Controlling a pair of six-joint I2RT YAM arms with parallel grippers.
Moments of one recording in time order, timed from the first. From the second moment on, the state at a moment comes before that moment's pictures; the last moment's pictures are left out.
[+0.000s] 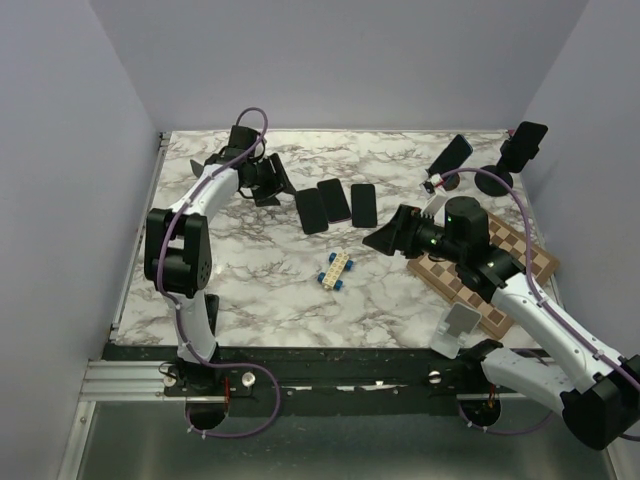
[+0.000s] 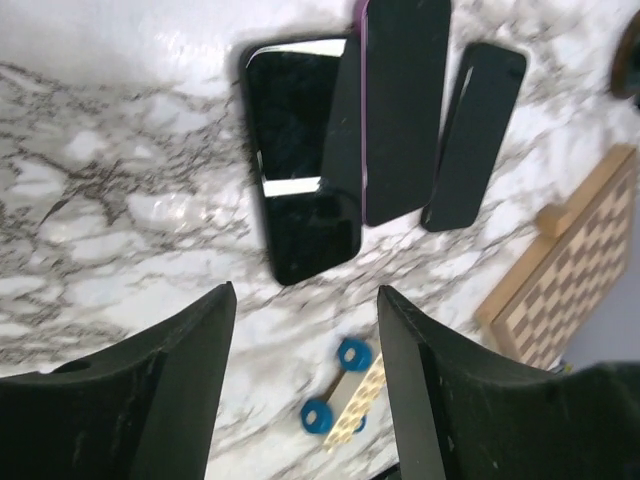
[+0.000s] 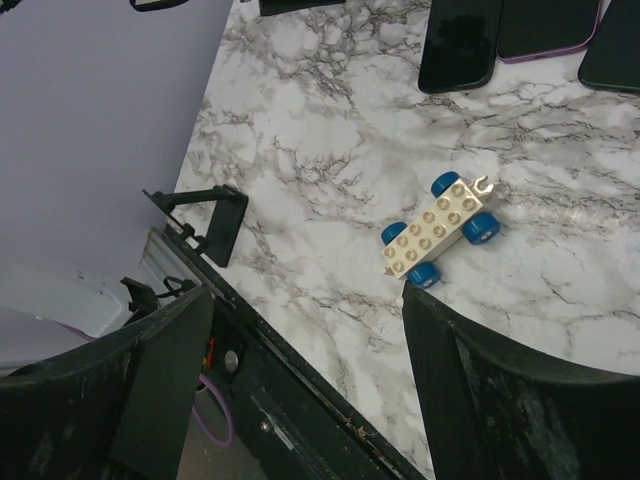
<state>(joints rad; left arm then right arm) -0.19 1.97 1.60 -0.63 0.40 -0.57 0.50 0.98 0.80 -0.21 -0.37 0.65</state>
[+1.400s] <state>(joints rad) -0.27 2.12 1.48 -0.10 0.29 -1.07 0.50 0.90 0.83 -0.25 -0.33 0.65</state>
